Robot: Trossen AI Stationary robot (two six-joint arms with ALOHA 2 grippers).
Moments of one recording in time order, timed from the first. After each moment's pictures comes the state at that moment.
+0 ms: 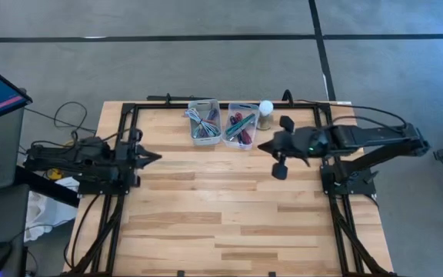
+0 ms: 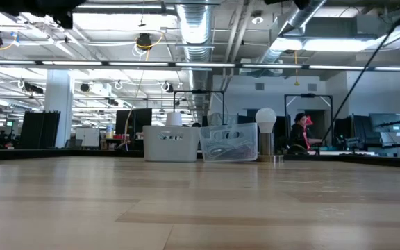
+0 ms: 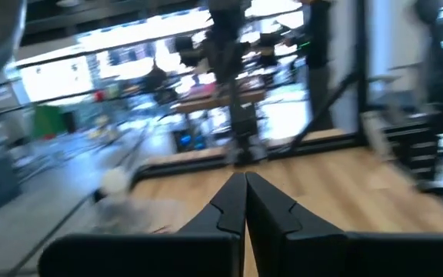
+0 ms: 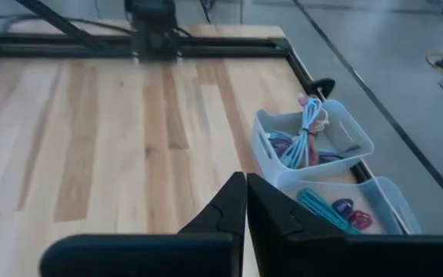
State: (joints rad) left arm -0.14 0.25 0.38 -0.09 -0.17 0.23; right arm 0.14 1.13 1.19 -0.62 0.37 0.05
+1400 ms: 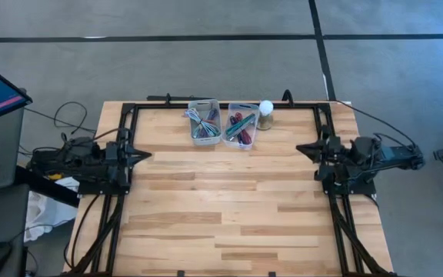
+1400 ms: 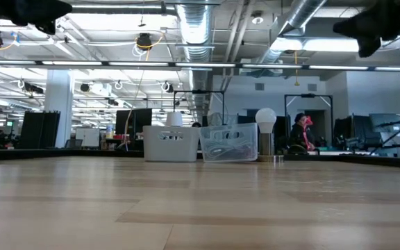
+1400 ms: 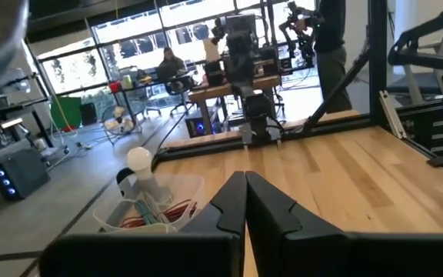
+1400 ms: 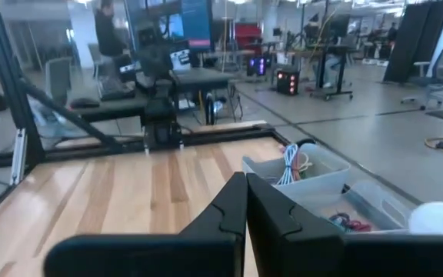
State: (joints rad) left arm -0.14 0.02 0.40 -0.37 -0.21 0.26; right arm 0.17 0.11 0.36 -0.28 0.42 0.02
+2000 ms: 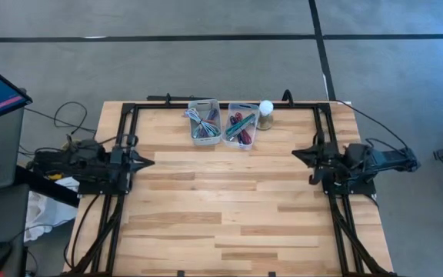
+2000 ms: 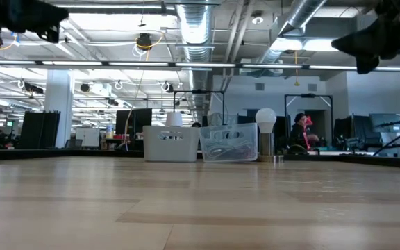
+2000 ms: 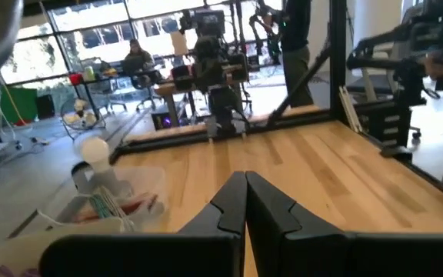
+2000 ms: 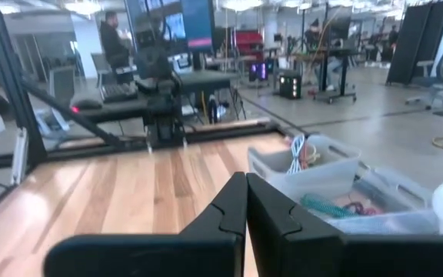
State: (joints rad) left arm -0.14 0.00 0.34 -0.35 -0.10 0.20; right arm 0.18 0.00 0.19 -0.17 0.42 0.04
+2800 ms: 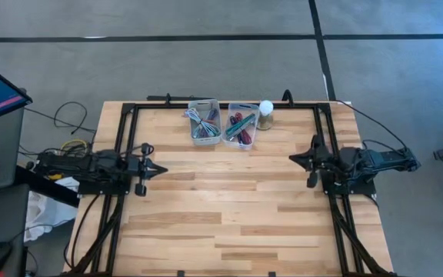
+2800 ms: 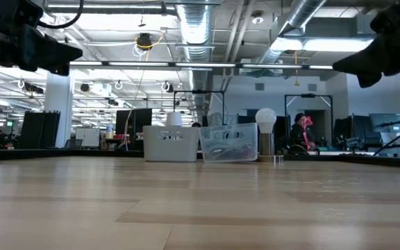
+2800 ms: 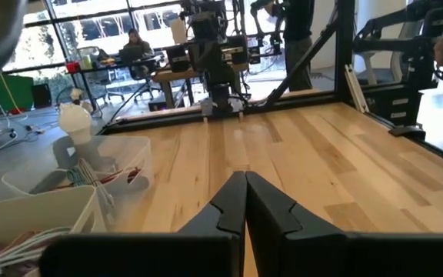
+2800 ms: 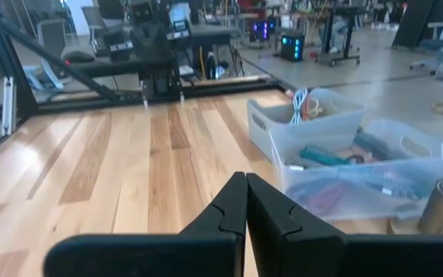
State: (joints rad) left arm -0.14 0.00 0.05 -0.07 -0.10 0.17; right arm 0.18 0.00 0.16 -0.30 0.42 0.08
